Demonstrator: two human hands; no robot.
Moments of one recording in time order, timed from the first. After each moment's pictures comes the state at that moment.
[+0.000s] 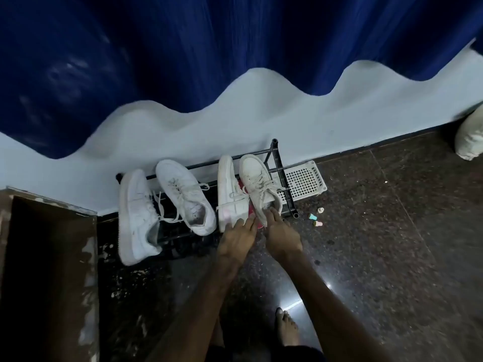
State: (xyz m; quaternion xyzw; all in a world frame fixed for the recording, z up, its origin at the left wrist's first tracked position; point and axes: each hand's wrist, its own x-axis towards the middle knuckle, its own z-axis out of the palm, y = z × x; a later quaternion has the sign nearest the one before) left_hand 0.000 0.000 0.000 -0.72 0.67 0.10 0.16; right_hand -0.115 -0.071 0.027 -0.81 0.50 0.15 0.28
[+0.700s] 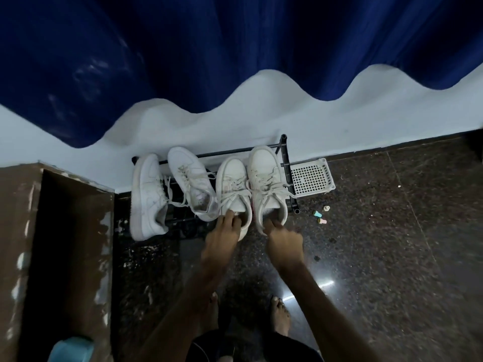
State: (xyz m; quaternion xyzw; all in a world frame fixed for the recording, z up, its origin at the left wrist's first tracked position) left_hand -0.008 0.031 0.076 -0.81 0.58 0.07 0.03; right_hand -0.141 -0.052 0.089 -0.90 0.41 0.08 0.12
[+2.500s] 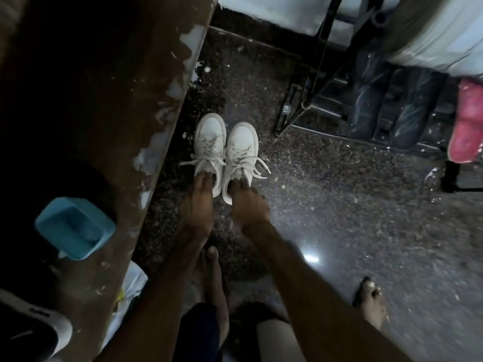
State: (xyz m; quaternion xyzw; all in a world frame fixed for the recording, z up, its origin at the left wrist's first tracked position) left_hand 0.183 0.463 -0.348 -0.95 0.20 0.19 -0.12; right_hand 0.137 0.347 -0.306 -0.90 0.22 0.32 0.22
